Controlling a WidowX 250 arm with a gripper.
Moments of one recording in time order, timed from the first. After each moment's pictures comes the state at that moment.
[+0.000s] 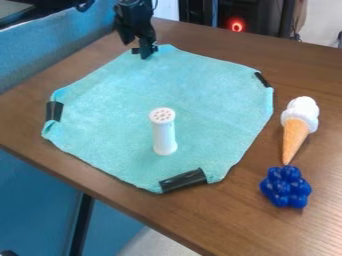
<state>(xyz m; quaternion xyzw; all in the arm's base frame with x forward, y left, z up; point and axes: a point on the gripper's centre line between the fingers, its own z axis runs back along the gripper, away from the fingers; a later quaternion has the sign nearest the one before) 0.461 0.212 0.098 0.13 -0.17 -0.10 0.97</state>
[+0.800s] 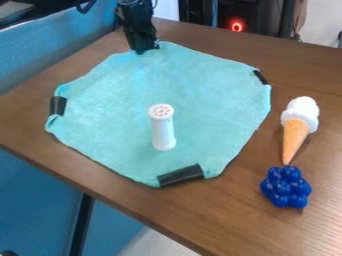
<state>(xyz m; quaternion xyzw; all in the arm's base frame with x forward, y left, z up) 0.464 0.212 0.094 0.10 -0.18 -0.08 0.98</state>
